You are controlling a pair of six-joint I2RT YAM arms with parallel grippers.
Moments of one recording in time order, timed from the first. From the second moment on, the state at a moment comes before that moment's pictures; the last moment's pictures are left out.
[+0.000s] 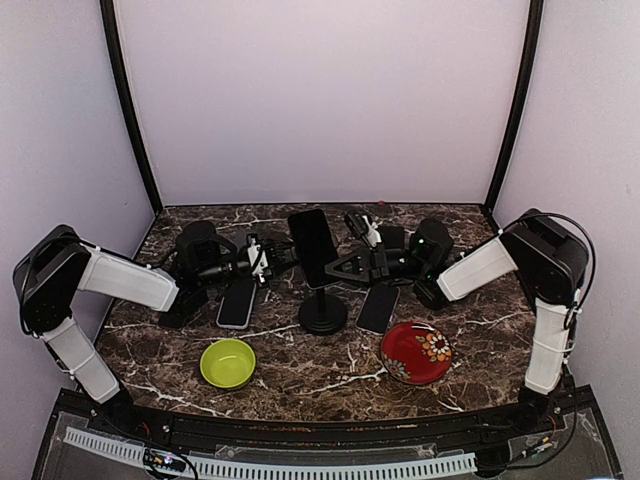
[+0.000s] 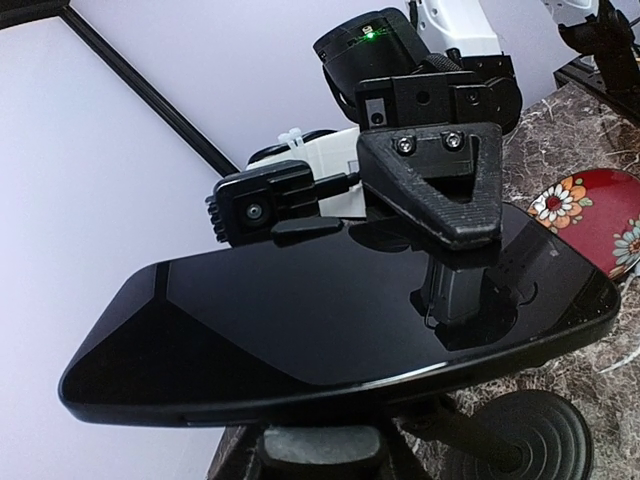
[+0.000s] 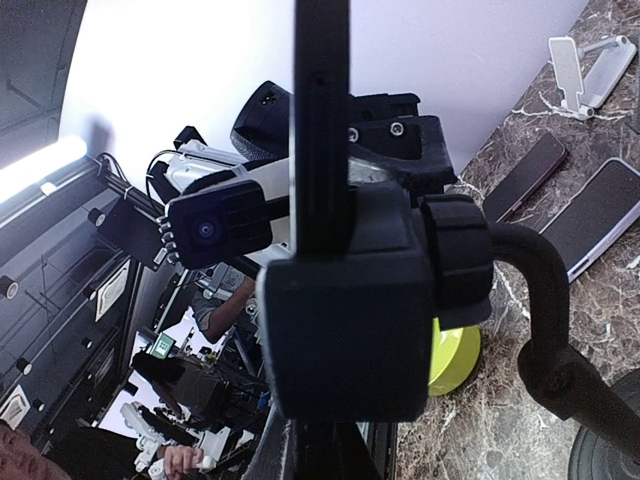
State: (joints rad) left arm -0.64 1.64 0.72 0.90 0.55 0.76; right arm 0.67 1.94 0.90 1.29 -1.11 1.22
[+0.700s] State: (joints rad) left arm -0.65 1.66 0.72 0.93 0.42 0.75; right arm 0.71 2.03 1.04 1.44 -1.07 1.26
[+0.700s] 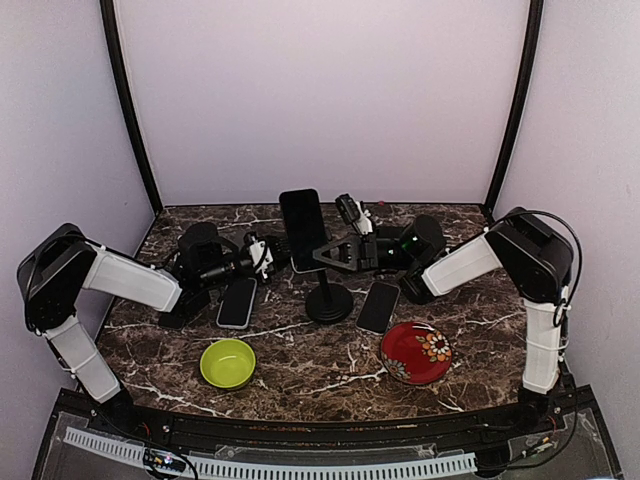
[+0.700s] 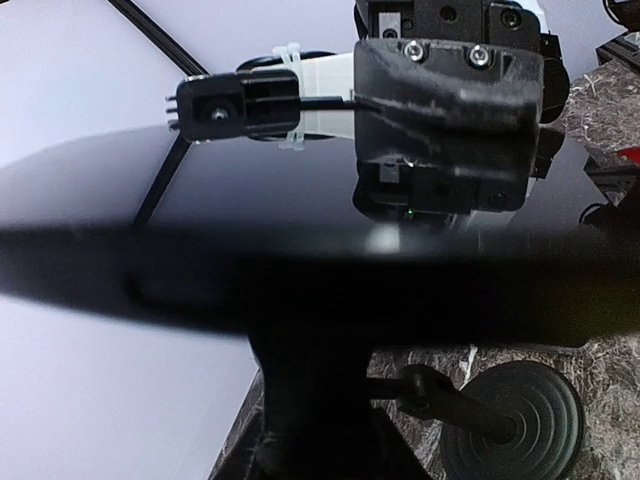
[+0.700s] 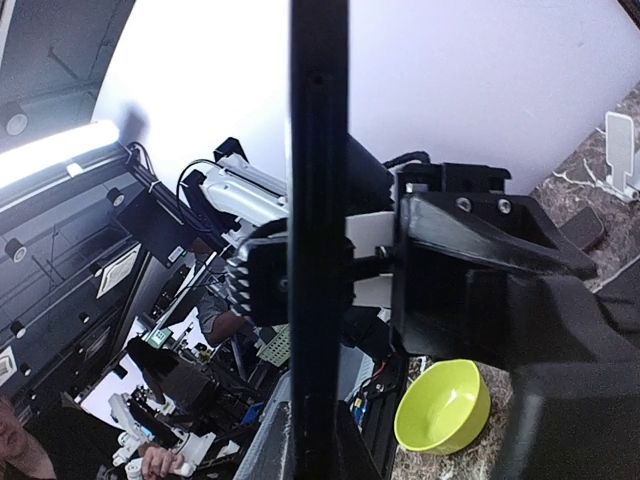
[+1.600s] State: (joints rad) left arm -0.65 1.66 0.79 0.79 0.41 0.80; right arm 0.65 1.78 0.99 1.26 -1.07 1.11
